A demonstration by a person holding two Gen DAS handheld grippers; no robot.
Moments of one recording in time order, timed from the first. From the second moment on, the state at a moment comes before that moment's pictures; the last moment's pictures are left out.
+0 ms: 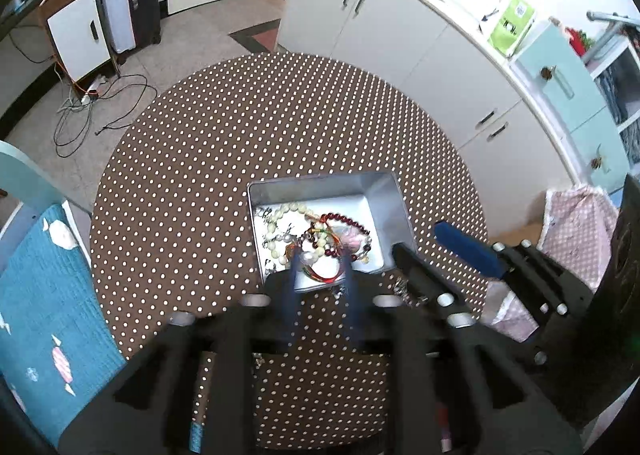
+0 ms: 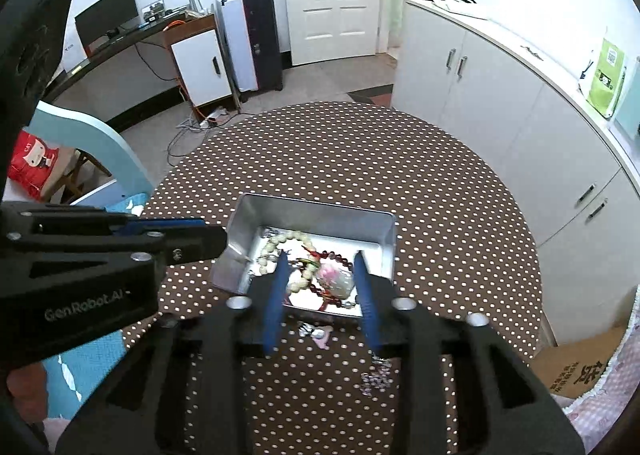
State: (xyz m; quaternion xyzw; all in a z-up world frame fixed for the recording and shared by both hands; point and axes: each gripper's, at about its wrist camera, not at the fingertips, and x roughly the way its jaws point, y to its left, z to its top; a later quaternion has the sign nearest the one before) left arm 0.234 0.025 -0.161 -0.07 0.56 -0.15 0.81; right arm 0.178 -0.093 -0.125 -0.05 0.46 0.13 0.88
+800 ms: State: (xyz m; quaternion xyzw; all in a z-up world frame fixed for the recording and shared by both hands) left arm 0.164 0.081 -0.276 -0.10 0.68 -0.05 0.73; right arm 0.176 -0.079 -0.236 -0.14 0.54 0.15 0.82
